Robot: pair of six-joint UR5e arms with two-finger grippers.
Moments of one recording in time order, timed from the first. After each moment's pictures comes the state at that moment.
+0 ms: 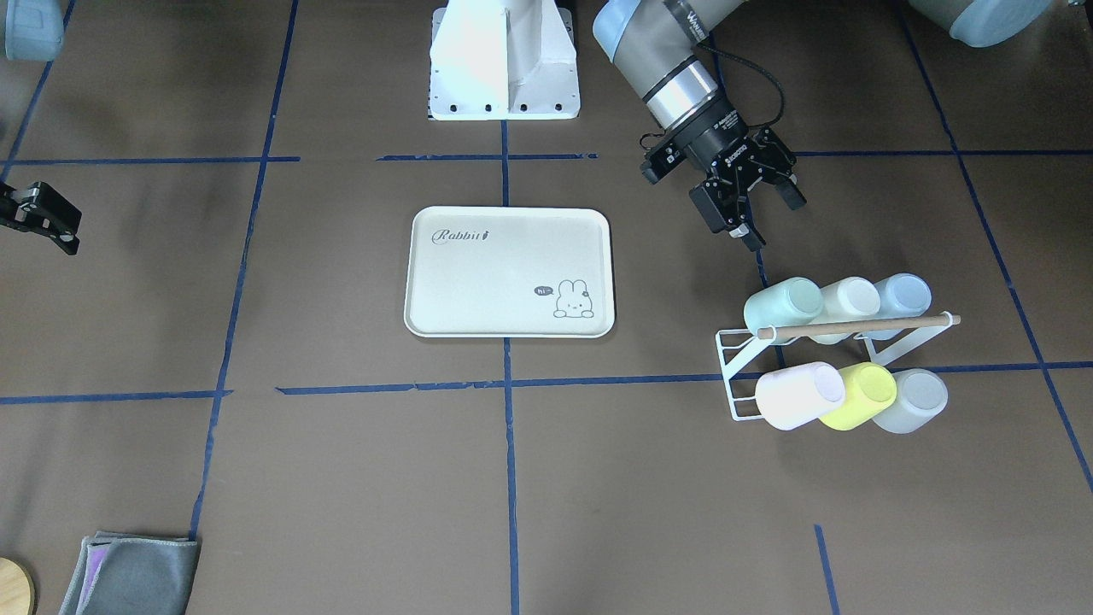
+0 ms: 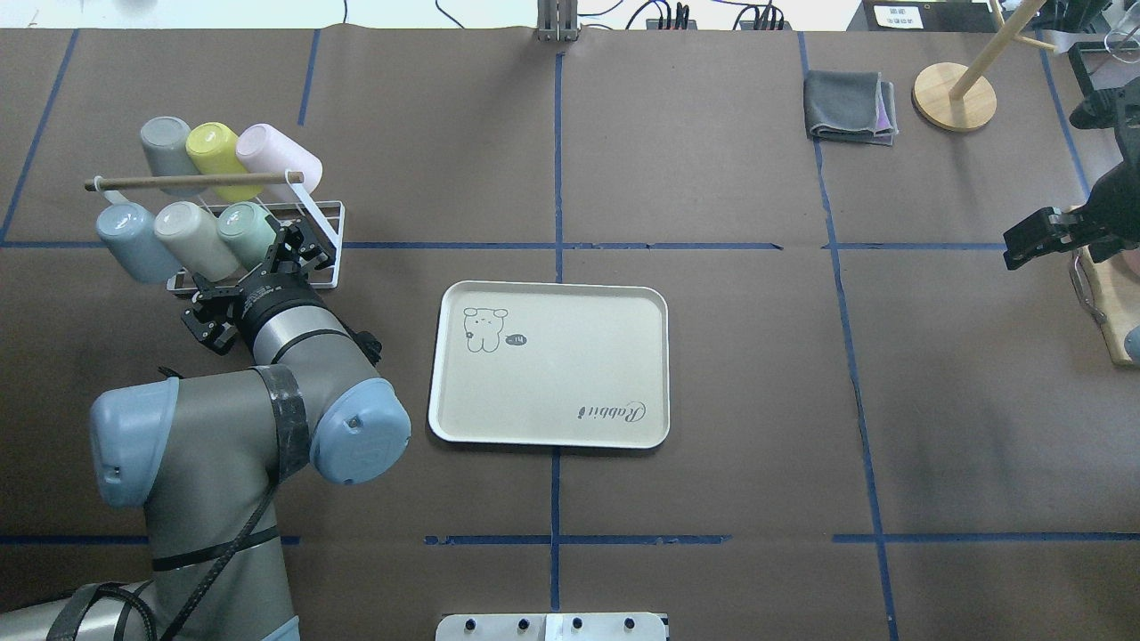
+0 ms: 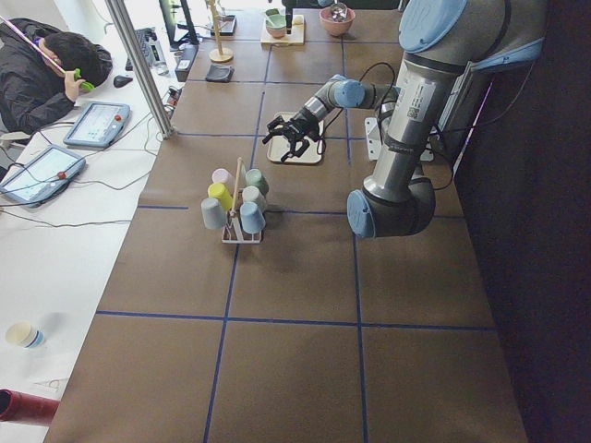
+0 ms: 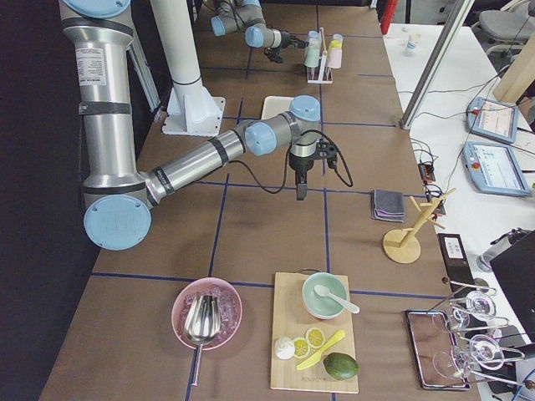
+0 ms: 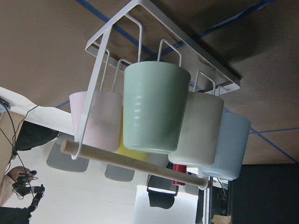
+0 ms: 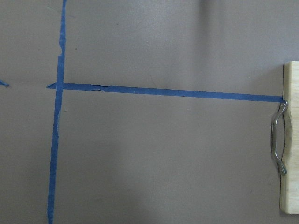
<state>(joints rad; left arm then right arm) -0.35 -2.07 -2.00 -0.76 -0.77 0.79 1.11 -1.52 2.00 -1.66 2.15 0.55</state>
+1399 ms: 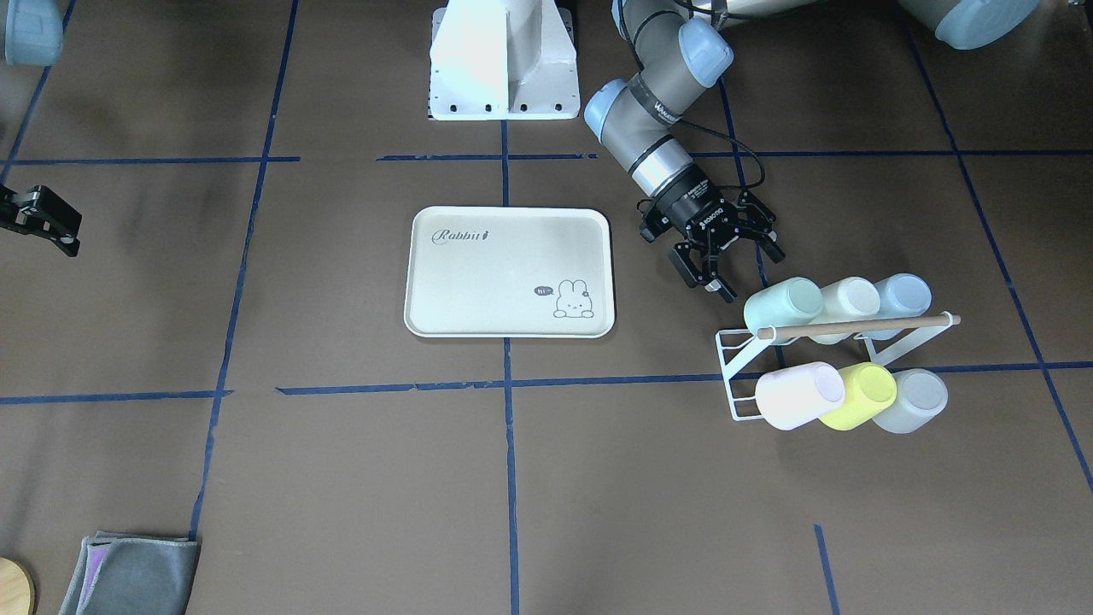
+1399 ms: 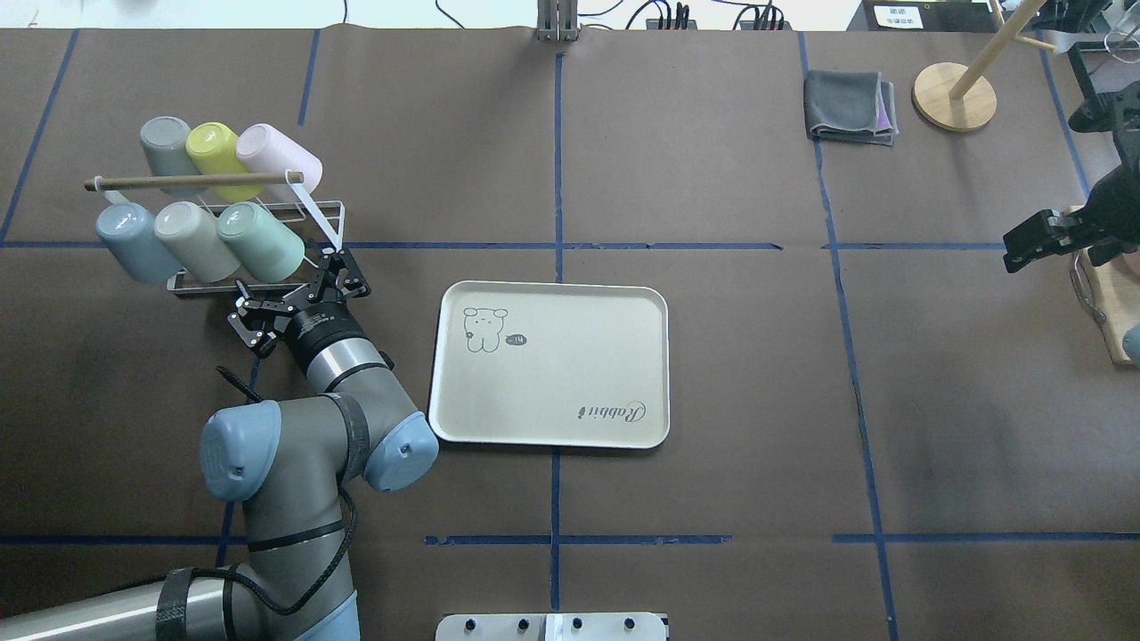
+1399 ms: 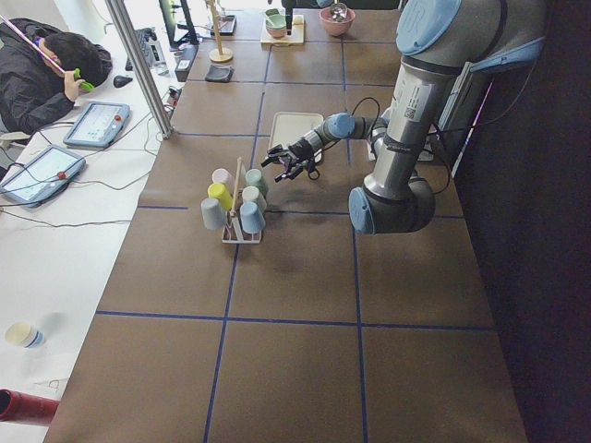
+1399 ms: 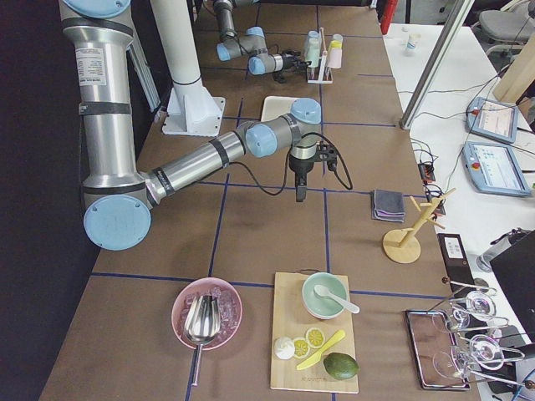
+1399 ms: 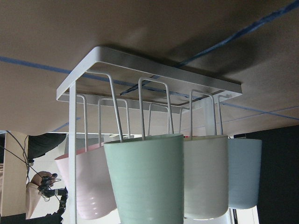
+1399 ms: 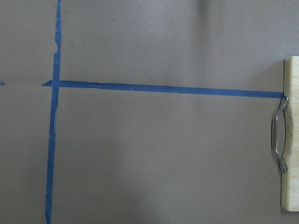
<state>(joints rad) -0.32 -2.08 -1.69 -0.90 -0.60 0.79 1.11 -1.52 1.99 -1.66 2.16 0.55</state>
